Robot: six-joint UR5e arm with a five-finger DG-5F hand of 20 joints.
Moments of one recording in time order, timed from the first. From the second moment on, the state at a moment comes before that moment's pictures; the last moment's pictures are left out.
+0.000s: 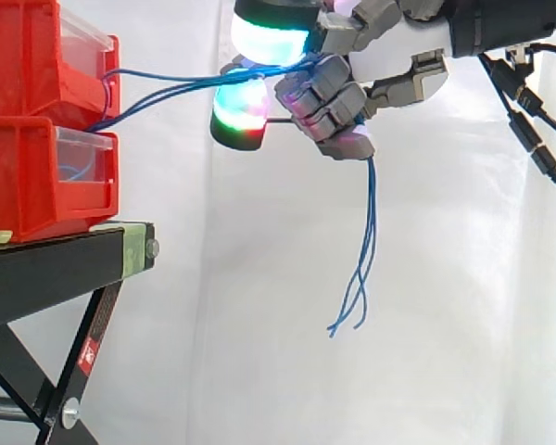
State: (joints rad) arm 0.04 -1.89 -1.44 -3.14 -1.48 -0.59
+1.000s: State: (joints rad) arm 0.04 -1.89 -1.44 -3.14 -1.48 -0.59
